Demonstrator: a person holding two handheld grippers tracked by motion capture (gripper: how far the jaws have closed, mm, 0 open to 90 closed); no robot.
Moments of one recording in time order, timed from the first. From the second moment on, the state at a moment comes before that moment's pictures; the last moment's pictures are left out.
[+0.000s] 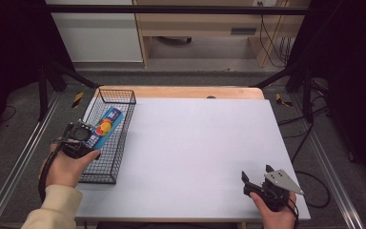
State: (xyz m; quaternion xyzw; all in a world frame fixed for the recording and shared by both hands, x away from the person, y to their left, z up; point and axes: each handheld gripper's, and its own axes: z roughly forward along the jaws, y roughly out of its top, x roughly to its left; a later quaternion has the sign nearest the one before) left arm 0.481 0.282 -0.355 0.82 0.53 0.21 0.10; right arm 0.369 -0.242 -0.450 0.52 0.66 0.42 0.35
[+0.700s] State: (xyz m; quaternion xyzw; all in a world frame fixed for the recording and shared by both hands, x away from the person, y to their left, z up) left arm 0.497 0.276 -0.359 0.82 0.53 0.21 0.04; right arm 0.369 -0.240 -0.451 0.51 0.67 0.42 0.34
